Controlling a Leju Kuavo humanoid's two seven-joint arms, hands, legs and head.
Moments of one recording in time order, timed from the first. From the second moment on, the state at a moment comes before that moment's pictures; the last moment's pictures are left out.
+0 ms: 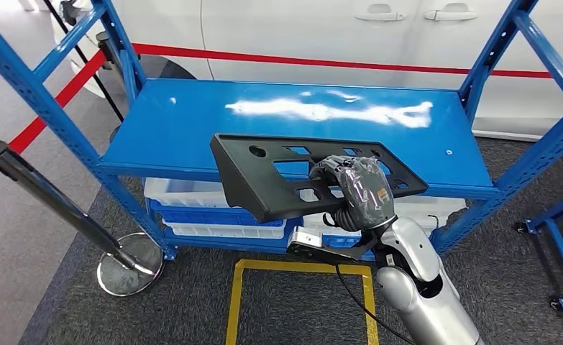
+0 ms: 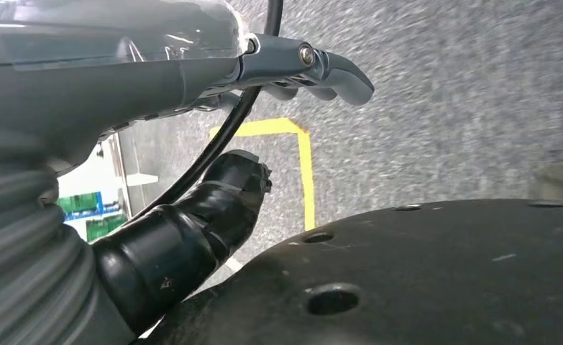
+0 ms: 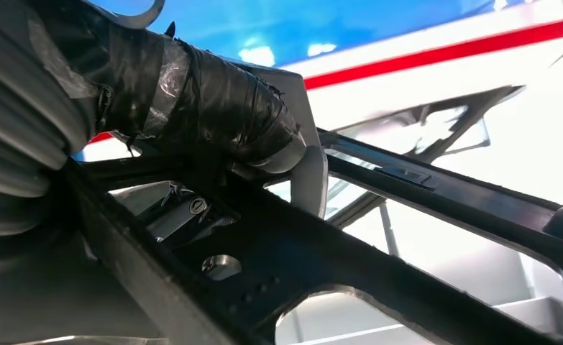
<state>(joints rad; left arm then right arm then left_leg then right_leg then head) -0.04 -0.15 -1.27 -0.01 1.11 0.13 -0.01 -0.32 -0.12 0.53 -1.64 1.04 -0.17 -0.37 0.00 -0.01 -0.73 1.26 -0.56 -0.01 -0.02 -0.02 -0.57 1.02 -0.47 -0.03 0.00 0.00</state>
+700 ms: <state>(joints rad) -0.04 -0.17 -1.29 0.00 1.11 0.13 -0.01 -0.29 -0.12 0.51 -1.67 1.05 -0.17 -0.37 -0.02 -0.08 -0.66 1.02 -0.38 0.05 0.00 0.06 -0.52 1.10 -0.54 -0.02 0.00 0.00</state>
